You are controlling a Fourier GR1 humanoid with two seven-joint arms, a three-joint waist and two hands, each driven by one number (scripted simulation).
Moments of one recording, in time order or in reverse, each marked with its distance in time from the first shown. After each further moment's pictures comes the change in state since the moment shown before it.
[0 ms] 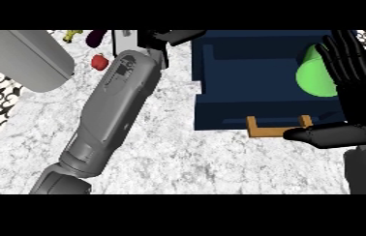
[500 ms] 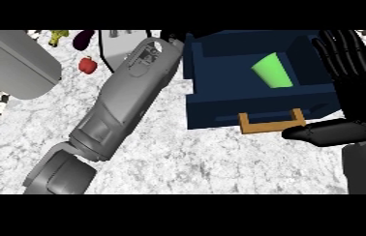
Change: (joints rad) left arm -0.213 -0.002 -0.133 0.318 0.084 0.154 0.098; right arm -0.037 0.000 0.006 0.007 -0.024 0.020 -0.005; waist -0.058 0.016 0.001
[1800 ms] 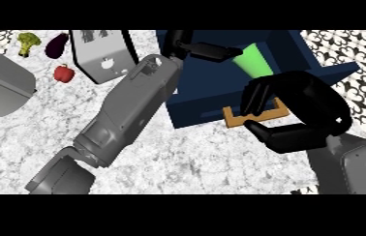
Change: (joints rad) left arm 0.069 0.000 -0.177 0.037 0.316 -0.099 -0.140; right arm -0.099 0.010 0.216 0.052 -0.176 0.285 0.036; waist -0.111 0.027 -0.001
